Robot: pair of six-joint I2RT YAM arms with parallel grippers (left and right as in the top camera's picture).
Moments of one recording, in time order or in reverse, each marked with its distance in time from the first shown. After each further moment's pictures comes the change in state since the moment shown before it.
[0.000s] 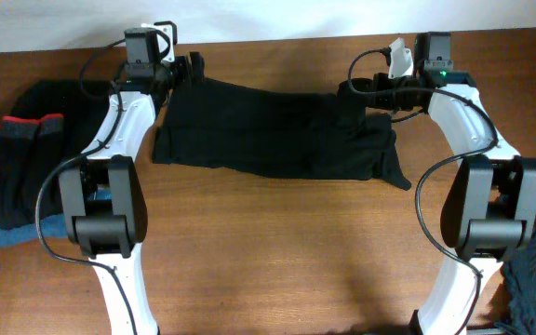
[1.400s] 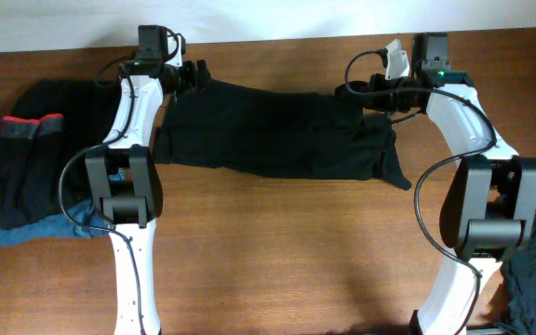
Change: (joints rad) left arm -0.004 0.377 0.547 -0.440 0.043 -0.042; right arm 0.008 0.000 0.000 -0.013 -0.039 0.017
